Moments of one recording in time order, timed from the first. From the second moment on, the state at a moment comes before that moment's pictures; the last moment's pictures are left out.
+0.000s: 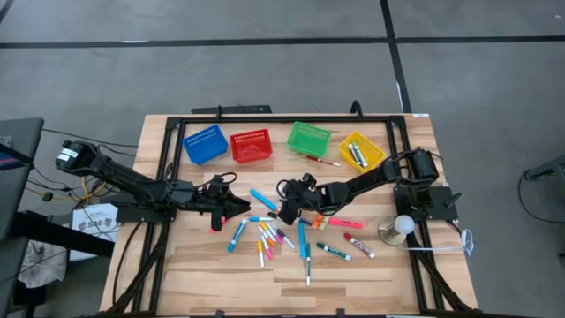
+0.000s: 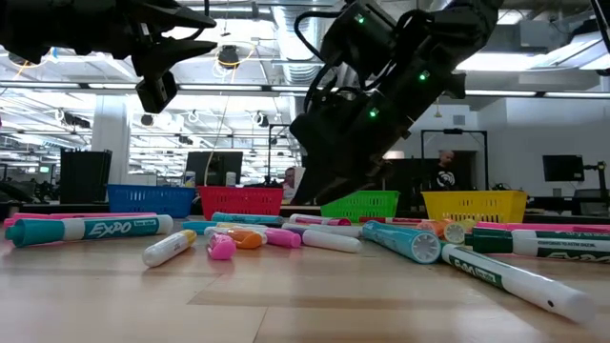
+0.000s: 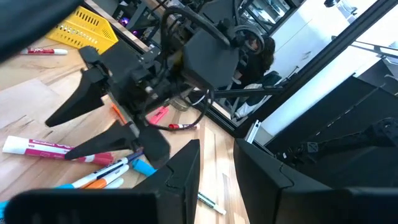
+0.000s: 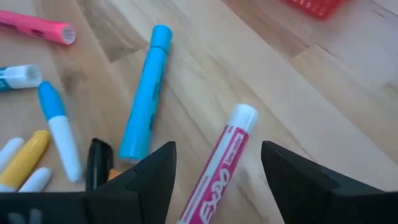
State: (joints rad) left arm -0.32 1.04 0.29 0.67 -0.25 -0.69; right arm 0.12 1.95 1.05 0.04 0.43 0.47
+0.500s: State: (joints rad) left arm -0.32 1.04 0.29 0.67 -0.25 -0.69; right arm 0.12 2.05 1.05 0.01 0.43 0.65
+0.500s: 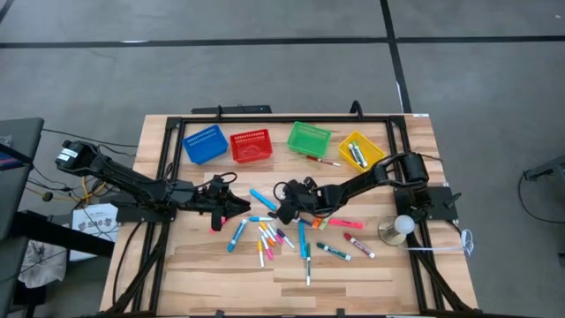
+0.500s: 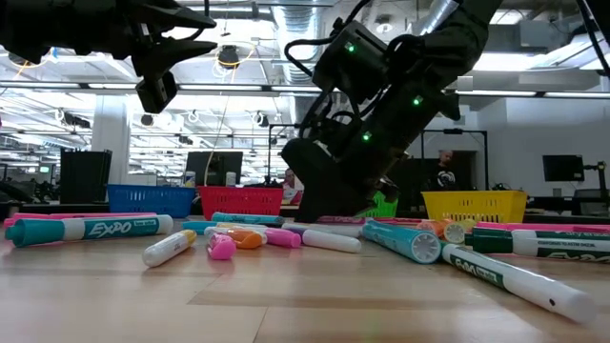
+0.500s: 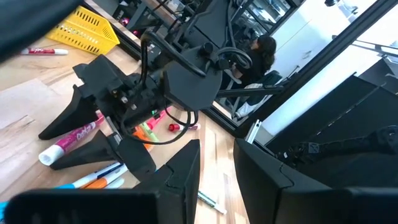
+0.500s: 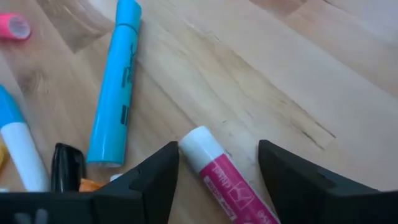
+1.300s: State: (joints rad) left arm -0.32 1.04 0.29 0.67 -0.25 -0.68; right arm 0.10 2.01 1.05 0.00 0.37 0.65
